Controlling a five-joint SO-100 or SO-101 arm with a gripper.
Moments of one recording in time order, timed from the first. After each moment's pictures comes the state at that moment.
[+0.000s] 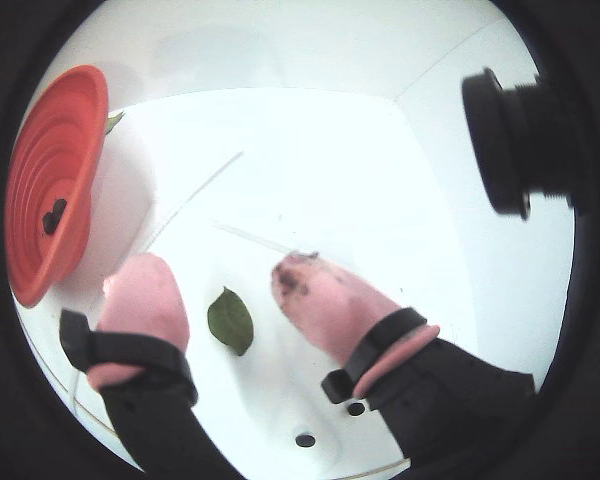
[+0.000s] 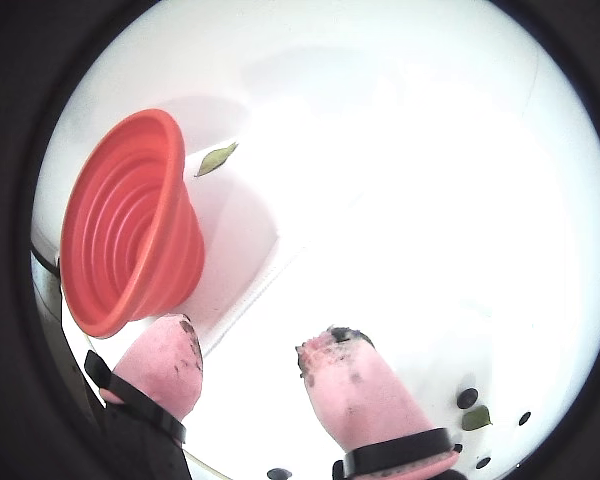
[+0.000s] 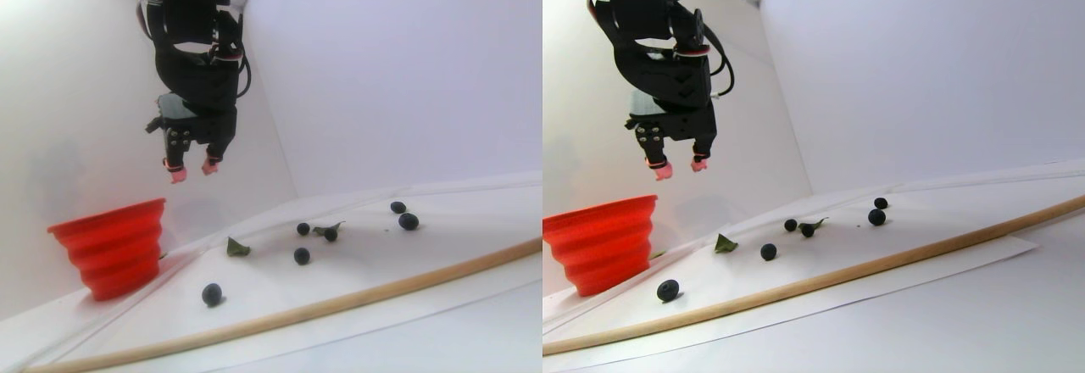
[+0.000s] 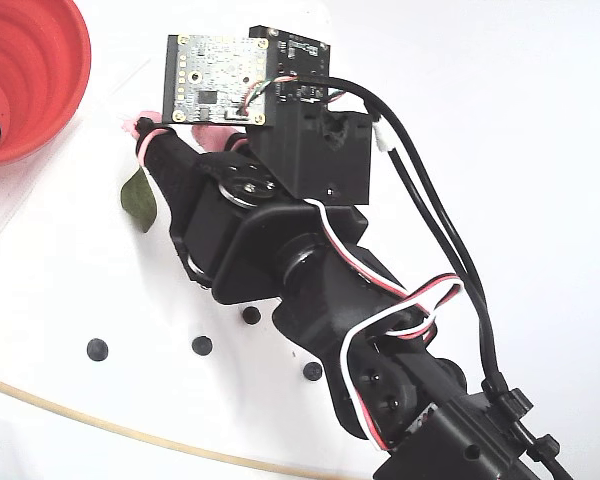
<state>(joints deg) -12.2 66.2 104.8 -12.6 -110.3</state>
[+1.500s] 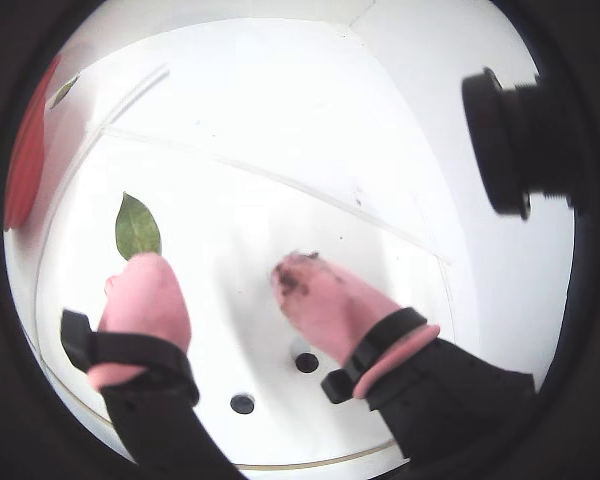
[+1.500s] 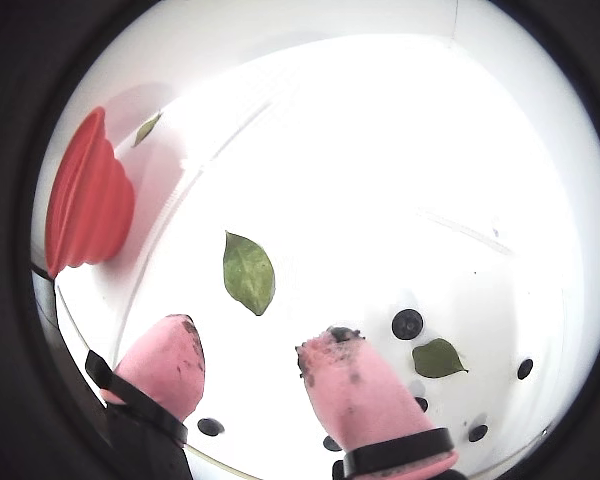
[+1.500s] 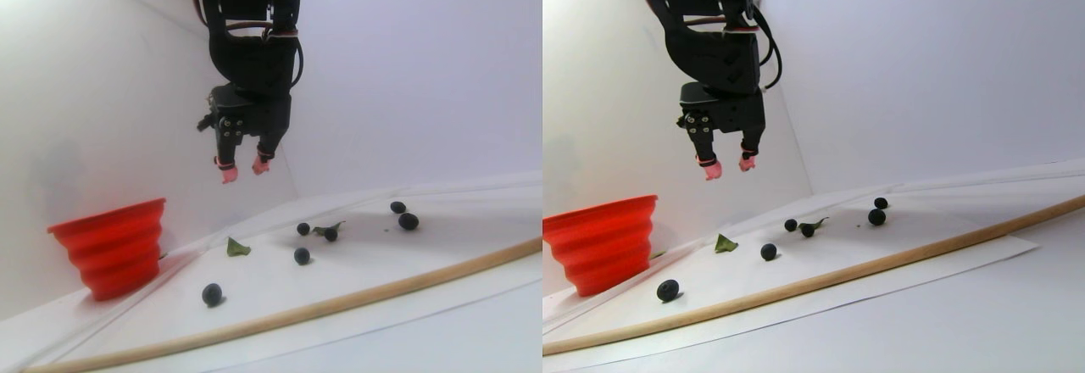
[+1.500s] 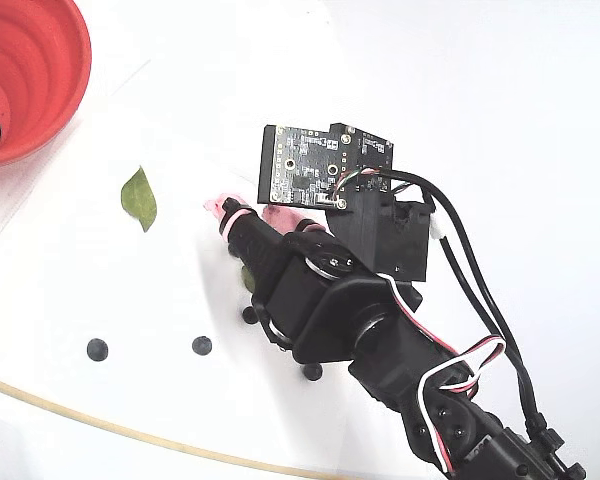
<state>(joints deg) -1.6 74.1 114.8 -9.8 -111.7</state>
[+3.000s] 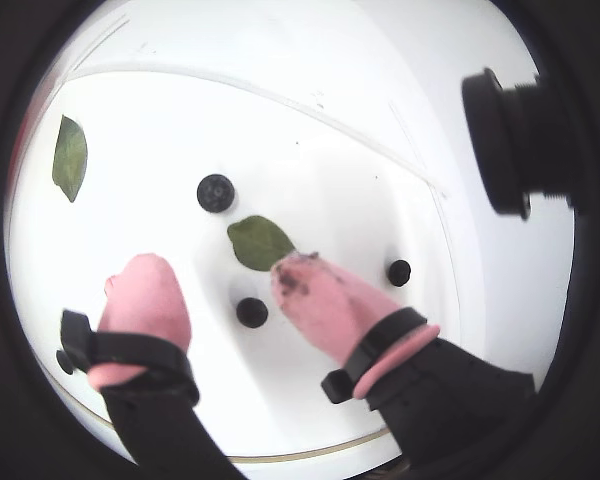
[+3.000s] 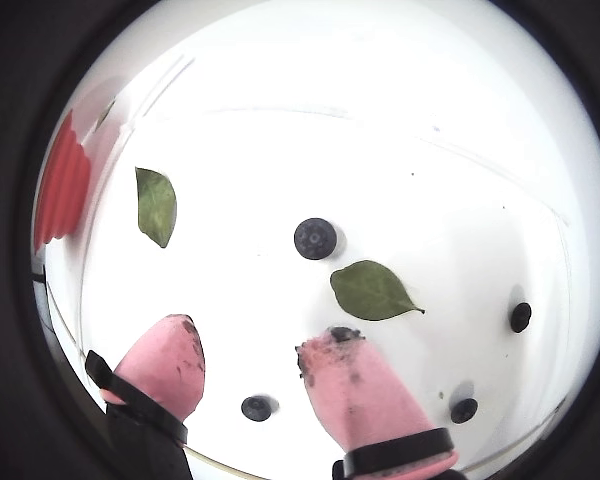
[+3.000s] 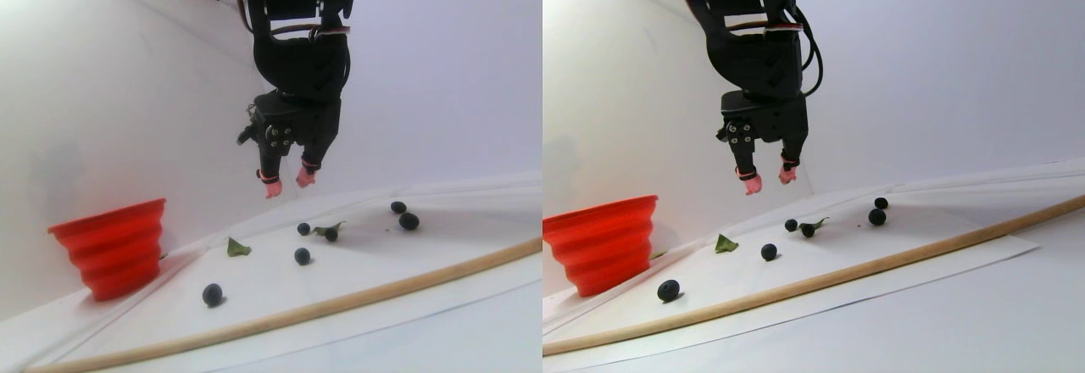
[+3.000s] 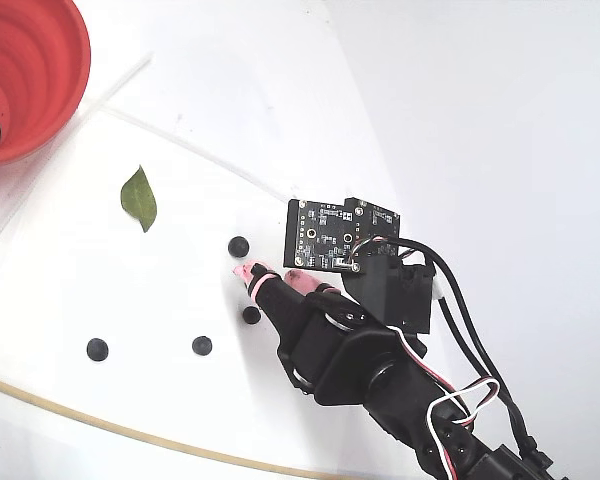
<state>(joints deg) 8.1 74.2 118.7 -11.0 -115.3</state>
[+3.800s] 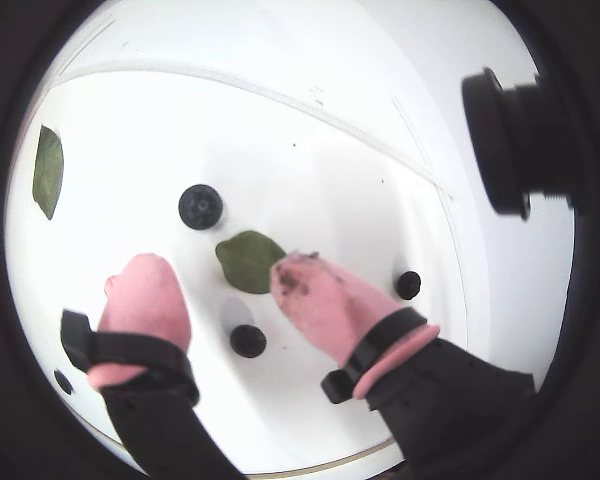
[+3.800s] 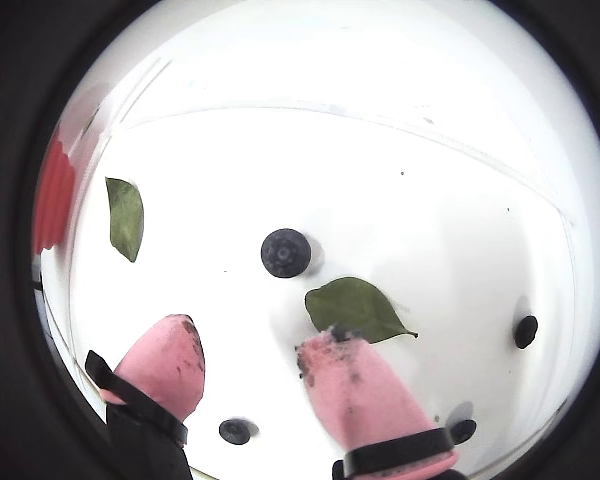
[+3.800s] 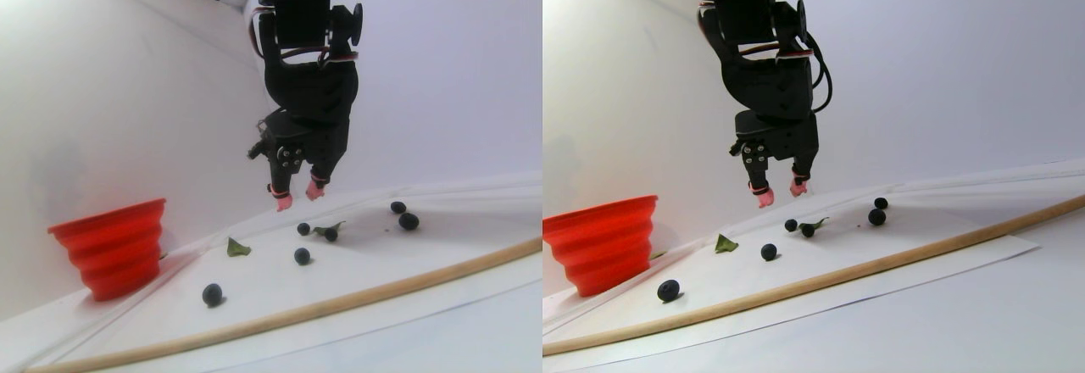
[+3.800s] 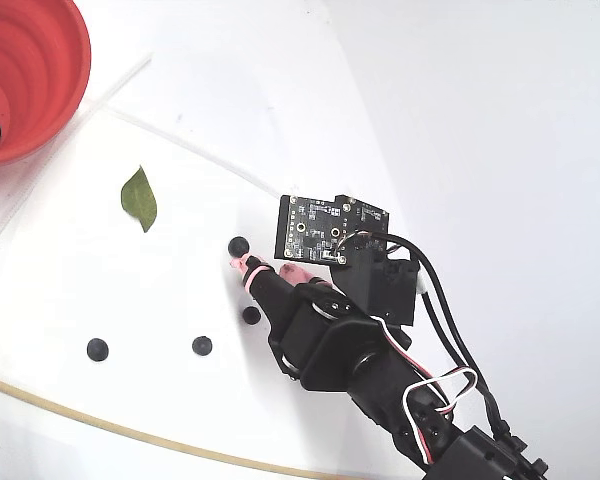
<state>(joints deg) 9.7 65.4 112.4 -13.9 -116.0</state>
